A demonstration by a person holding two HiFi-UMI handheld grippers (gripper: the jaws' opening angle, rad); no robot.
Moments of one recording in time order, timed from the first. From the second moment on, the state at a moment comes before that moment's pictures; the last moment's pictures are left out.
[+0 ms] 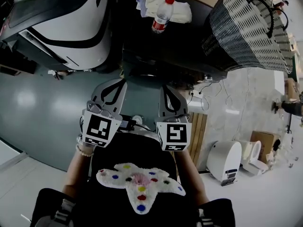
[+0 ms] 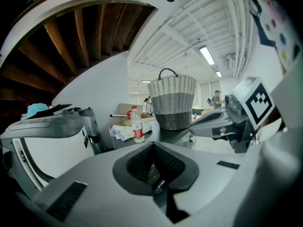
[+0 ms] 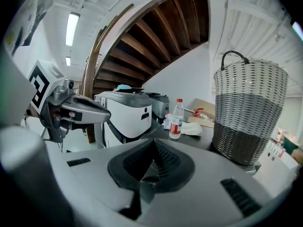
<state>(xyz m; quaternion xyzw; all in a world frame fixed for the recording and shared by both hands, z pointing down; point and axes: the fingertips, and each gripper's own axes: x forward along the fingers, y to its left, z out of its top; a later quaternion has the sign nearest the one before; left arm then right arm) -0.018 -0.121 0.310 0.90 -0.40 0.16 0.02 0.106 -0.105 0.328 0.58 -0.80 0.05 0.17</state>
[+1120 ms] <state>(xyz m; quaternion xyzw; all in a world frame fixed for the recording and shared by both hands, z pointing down) -0.019 -0.106 0.318 0.90 -0.40 0.17 0.03 0.102 -0.091 0.319 0.58 -0.79 0.04 0.17</state>
